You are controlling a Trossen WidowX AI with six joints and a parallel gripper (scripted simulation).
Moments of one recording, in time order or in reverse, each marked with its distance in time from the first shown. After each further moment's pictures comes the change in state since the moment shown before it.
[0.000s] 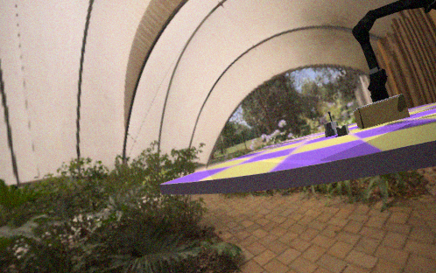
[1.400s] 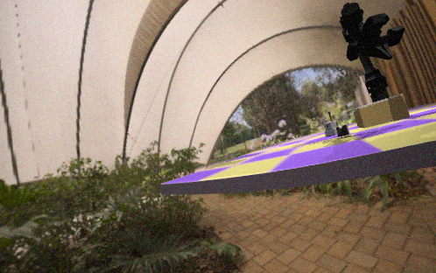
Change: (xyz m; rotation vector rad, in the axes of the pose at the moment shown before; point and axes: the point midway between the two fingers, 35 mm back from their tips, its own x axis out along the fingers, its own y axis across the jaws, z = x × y) arm -0.263 -0.018 -0.374 1.526 0.317 -0.805
